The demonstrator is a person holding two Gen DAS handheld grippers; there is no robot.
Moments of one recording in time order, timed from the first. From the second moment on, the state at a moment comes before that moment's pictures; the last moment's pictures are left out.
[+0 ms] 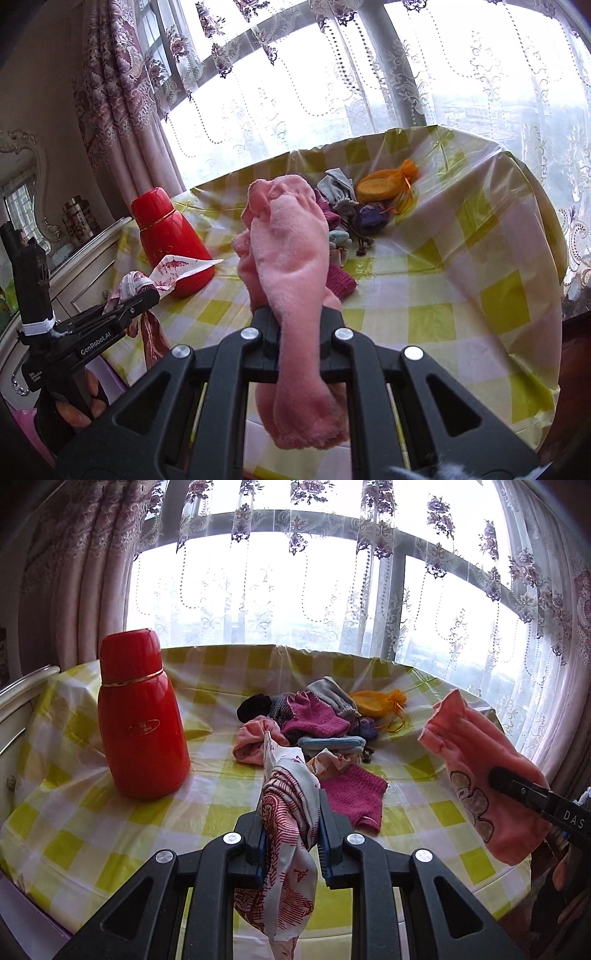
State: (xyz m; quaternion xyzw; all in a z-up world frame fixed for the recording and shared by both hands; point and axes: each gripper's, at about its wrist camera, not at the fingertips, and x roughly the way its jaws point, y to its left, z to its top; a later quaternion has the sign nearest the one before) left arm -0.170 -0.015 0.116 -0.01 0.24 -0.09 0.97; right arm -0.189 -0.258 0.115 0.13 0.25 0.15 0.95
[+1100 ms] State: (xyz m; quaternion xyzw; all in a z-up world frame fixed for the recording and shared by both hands) left arm -0.246 0.076 0.158 -0.01 0.25 -0.05 0.97; right arm -0.244 -0.168 0.201 0.07 0.19 0.28 0.94
